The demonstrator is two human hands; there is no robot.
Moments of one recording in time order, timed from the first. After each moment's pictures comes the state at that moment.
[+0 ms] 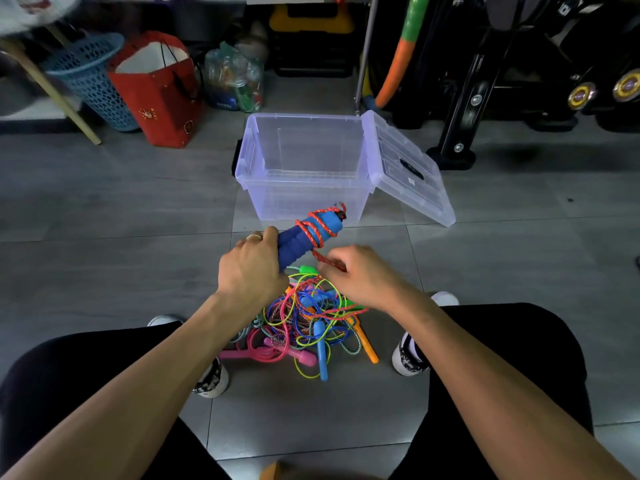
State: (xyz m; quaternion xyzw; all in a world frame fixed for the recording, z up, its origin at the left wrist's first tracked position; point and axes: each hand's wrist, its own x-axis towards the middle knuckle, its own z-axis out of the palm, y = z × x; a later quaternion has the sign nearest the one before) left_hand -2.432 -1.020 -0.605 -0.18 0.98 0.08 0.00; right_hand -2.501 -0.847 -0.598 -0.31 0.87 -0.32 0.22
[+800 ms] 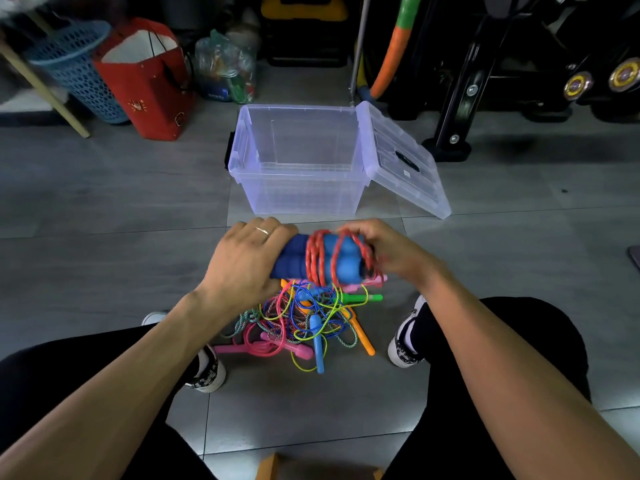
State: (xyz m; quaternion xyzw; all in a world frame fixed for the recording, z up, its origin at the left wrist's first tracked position) left_hand -2.421 -1.030 -0.592 0.09 0.98 0.09 -0.18; right_hand -2.542 -0.825 -0.601 -0.23 0.73 -0.52 0.37
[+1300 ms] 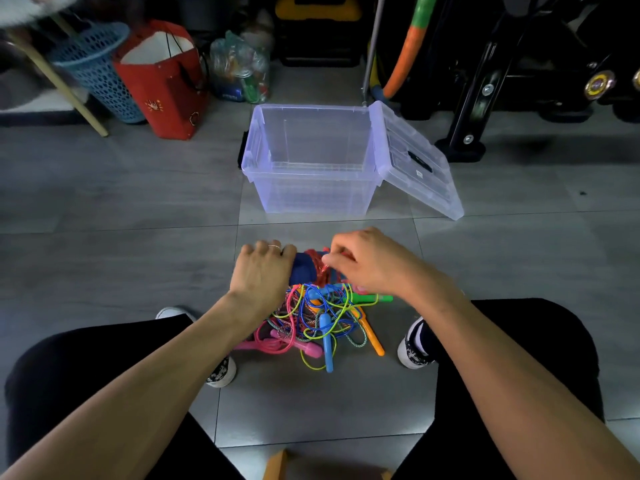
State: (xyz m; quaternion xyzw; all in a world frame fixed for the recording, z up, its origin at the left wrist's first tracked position) left_hand -2.423 -1.018 -0.620 -0.05 0.99 -0.11 0.10; right_hand -2.509 -0.847 -0.575 -0.40 0.87 -0.23 0.18
